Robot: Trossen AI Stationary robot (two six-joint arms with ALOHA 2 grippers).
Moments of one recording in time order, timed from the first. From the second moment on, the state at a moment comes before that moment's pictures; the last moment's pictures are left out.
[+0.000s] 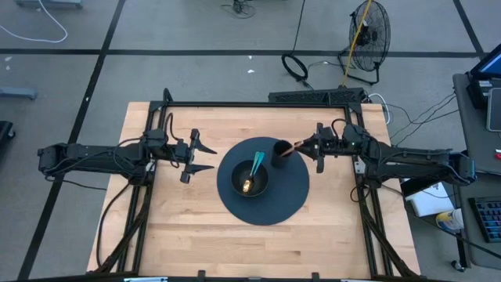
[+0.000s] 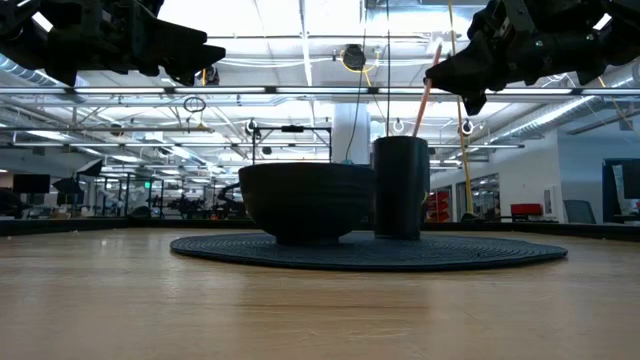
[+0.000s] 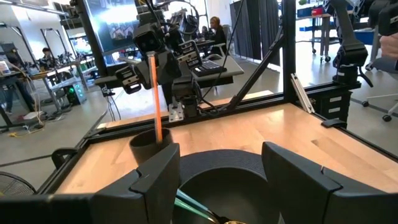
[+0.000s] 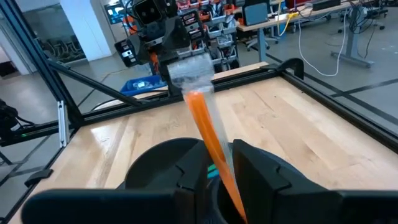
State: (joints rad) left arm 0.22 0.80 0.30 0.50 0.39 0.18; right arm -0.32 0.79 0.37 0.31 -0.24 0.20
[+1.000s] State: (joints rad) left arm 0.22 0.80 0.30 0.49 0.39 0.19; right arm -0.32 0.79 0.37 0.38 -0.24 0.19
